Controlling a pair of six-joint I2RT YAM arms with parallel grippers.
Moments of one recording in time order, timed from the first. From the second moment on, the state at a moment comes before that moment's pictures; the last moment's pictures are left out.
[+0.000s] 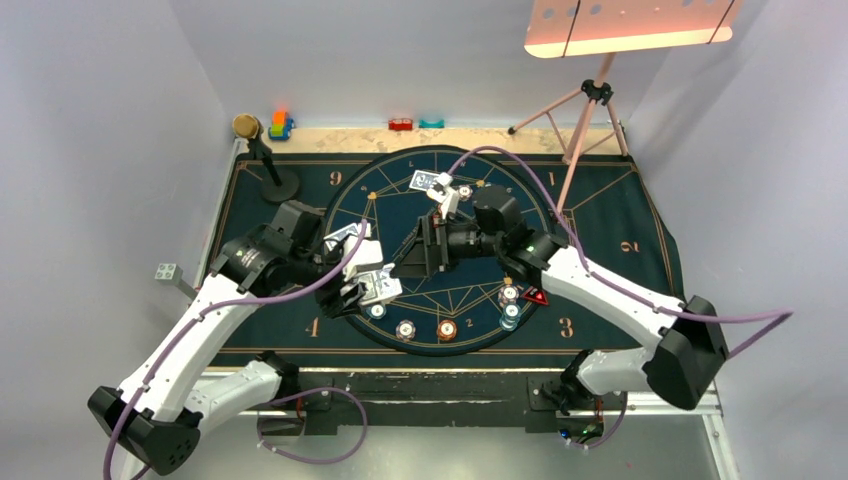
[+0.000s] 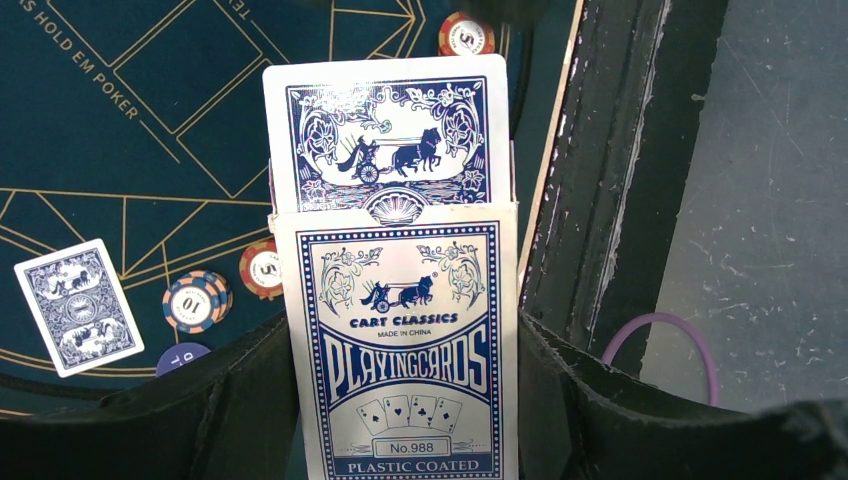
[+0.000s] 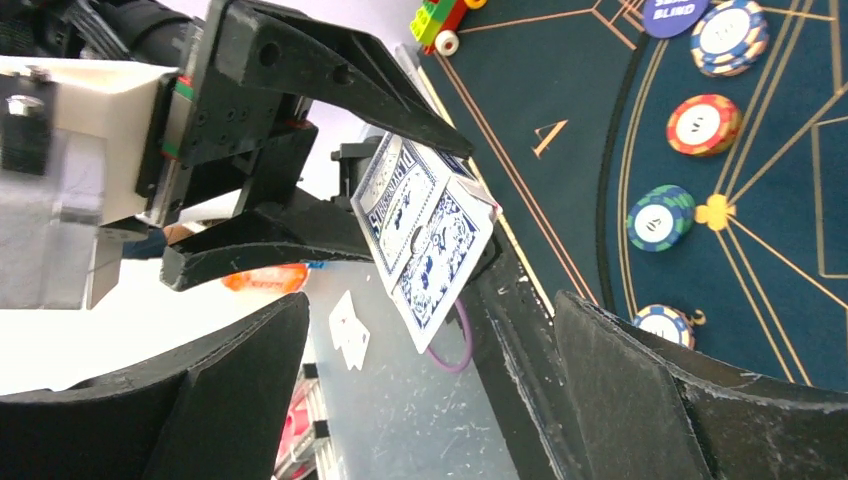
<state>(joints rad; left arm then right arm) -0.50 0.97 1.07 -1.08 0.60 0.63 0.76 1.28 1.00 -0.10 -0.63 0.76</state>
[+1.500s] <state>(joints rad) -0.50 0.98 1.08 -1.08 0.61 0.61 0.73 1.31 0.93 -0.02 -0.63 0.85</state>
